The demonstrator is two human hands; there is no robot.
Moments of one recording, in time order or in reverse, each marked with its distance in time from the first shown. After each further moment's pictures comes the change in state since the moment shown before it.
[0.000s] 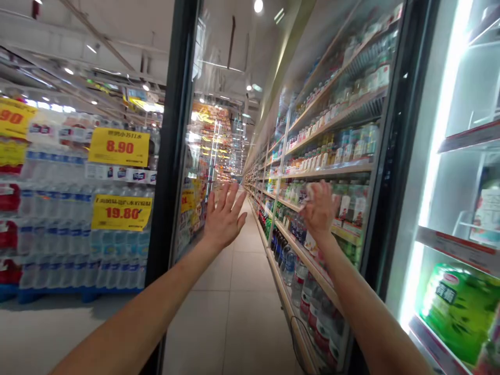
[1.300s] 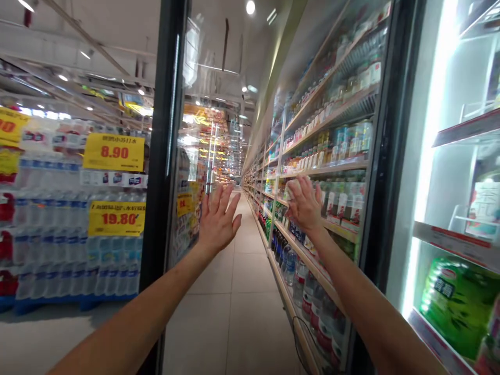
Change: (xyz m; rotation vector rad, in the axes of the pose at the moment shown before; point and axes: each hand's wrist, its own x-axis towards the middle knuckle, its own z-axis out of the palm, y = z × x) left_hand -0.001 0.002 0.002 -0.025 0.002 -0.009; right_hand 0.018 -0.008 0.003 0.037 -0.101 -0.215
